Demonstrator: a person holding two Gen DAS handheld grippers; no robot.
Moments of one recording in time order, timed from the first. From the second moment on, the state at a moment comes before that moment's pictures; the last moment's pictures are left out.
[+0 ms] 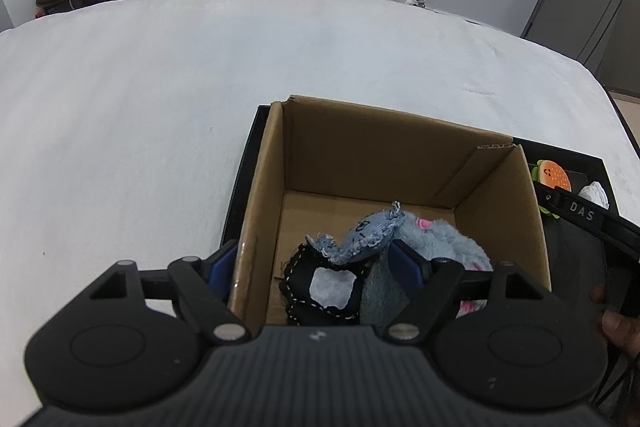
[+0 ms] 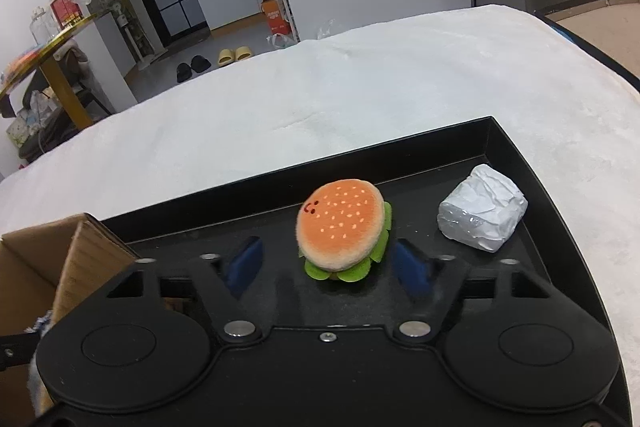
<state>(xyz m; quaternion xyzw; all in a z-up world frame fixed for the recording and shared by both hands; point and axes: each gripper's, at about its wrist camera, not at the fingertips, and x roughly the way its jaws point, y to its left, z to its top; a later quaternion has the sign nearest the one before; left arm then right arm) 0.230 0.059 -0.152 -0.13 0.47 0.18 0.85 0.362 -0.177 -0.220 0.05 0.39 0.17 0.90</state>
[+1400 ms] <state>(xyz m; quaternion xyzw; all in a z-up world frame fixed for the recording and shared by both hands) 0.177 0.098 -0.141 -0.20 0.43 0.13 0.87 0.289 -0.145 -0.124 0.04 0.35 0.29 0.89</state>
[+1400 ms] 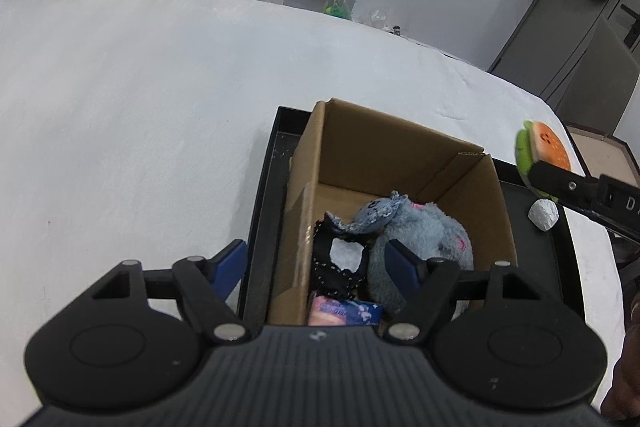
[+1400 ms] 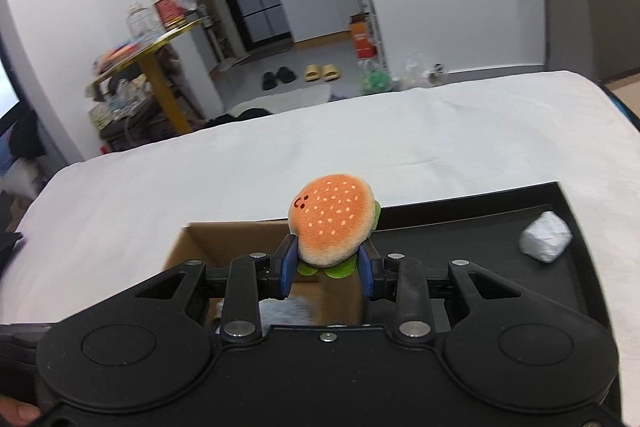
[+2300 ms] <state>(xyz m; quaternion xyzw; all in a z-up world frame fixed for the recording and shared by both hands) 0.161 0.110 -0.155 -0.24 0.43 0.12 0.86 0.270 -0.111 -0.128 0.00 0.38 0.31 0.87</state>
